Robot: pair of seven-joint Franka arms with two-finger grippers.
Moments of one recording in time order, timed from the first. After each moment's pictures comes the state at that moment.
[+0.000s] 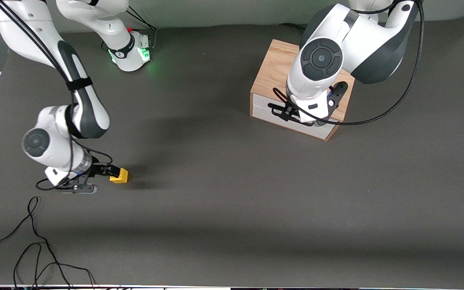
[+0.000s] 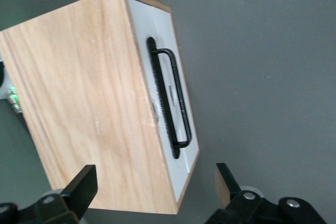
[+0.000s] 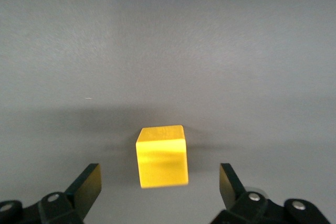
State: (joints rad) left arm -0.49 0.25 -0.11 -1.53 -0.10 1.46 -1.61; right arm 0.16 0.41 -0.10 -2.01 0.02 2.43 0.09
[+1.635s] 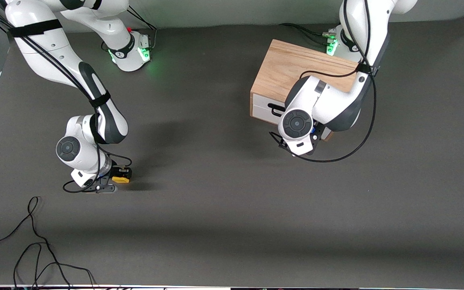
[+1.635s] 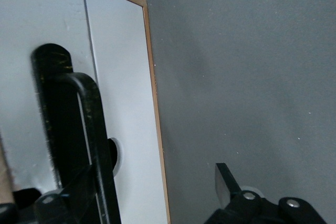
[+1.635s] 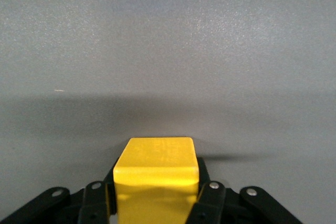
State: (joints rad) left arm -0.49 0.46 -0.11 -1.75 -0.07 1.83 -1.68; right arm 0.16 0.52 -0.09 -2.03 0.02 2.55 0.08
